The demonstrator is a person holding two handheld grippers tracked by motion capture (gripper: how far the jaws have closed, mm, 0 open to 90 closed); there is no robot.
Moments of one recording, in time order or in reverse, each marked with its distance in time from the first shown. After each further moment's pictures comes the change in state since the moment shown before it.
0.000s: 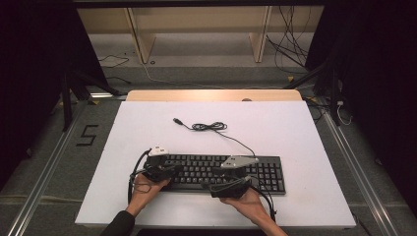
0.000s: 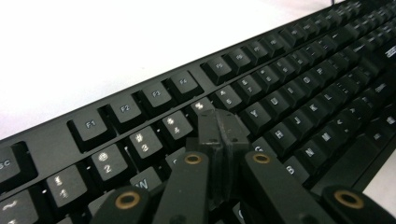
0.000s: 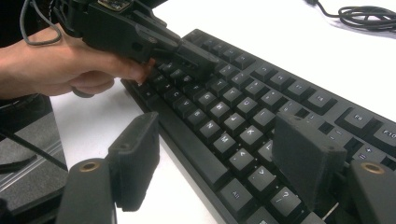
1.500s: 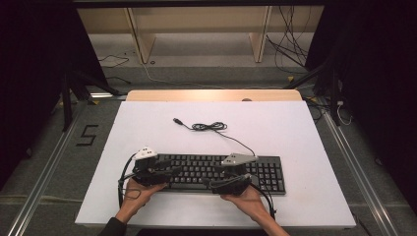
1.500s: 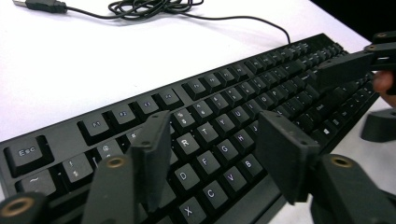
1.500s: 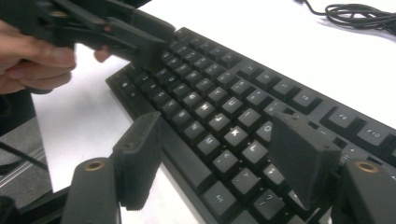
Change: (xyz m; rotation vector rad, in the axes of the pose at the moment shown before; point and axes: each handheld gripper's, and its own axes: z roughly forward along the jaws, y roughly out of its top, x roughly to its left) left arm 0.000 -0.007 -0.035 -0.139 -0.084 -0.050; right arm -0.008 0.002 0.004 0.007 -0.034 0.005
